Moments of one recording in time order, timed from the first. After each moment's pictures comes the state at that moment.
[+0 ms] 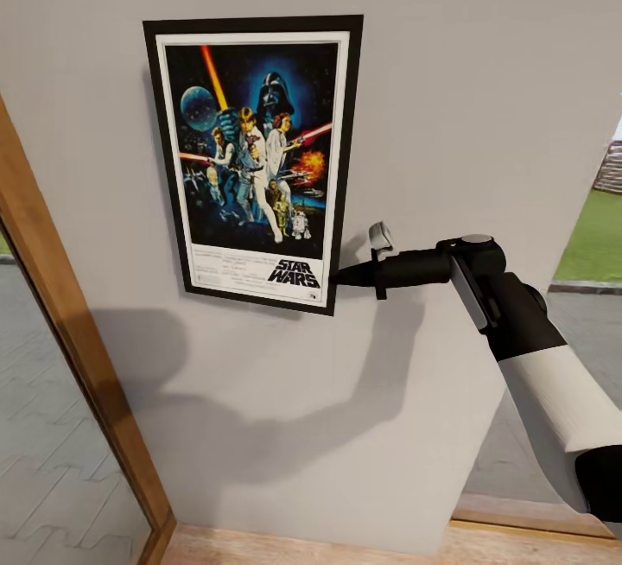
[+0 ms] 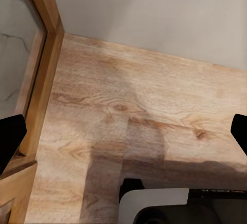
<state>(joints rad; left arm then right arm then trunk) 0.04 0.23 0.36 -0.73 -0.01 0.07 -0.48 -1.08 -0.19 0.27 -1.20 -0.17 0.68 1.32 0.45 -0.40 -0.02</state>
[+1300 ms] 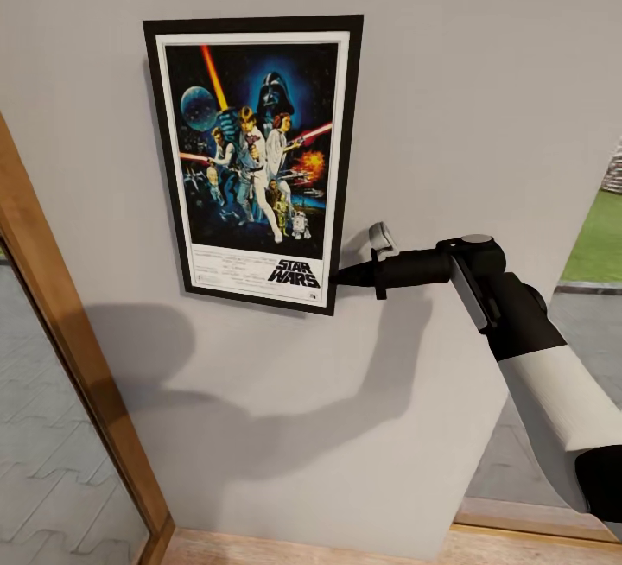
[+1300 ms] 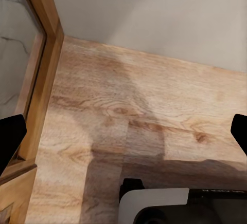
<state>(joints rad) 0.04 0.23 0.36 -0.73 -0.01 0.07 -0.48 -1.08 -0.19 0.27 -1.20 -0.17 0.68 1.32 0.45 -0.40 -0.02</state>
